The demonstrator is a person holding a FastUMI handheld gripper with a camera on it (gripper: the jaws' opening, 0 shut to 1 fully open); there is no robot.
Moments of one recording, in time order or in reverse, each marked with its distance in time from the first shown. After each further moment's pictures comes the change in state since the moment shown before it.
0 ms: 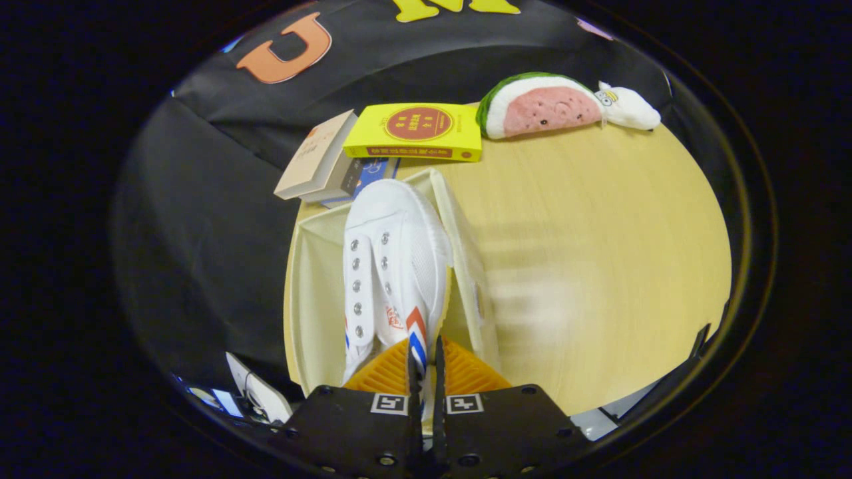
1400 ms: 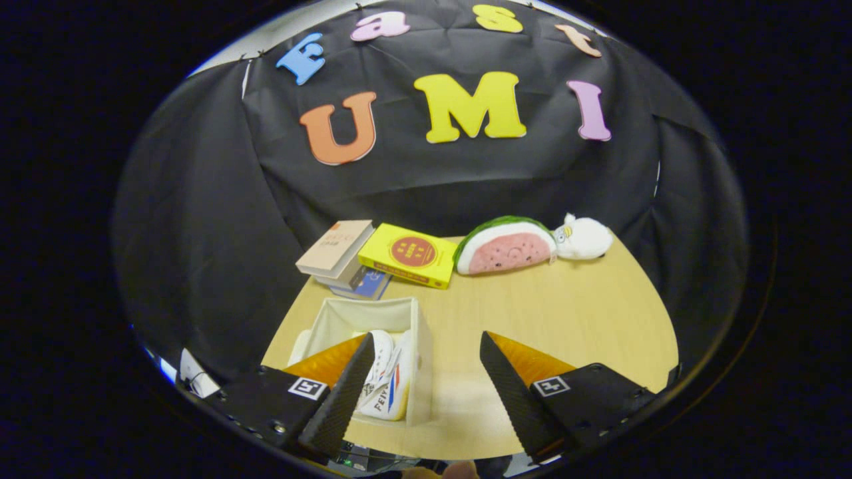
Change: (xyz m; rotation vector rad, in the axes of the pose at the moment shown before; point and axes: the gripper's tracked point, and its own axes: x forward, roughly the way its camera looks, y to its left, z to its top) arm -0.171 -0.041 0.048 -0.199 -0.610 -0.070
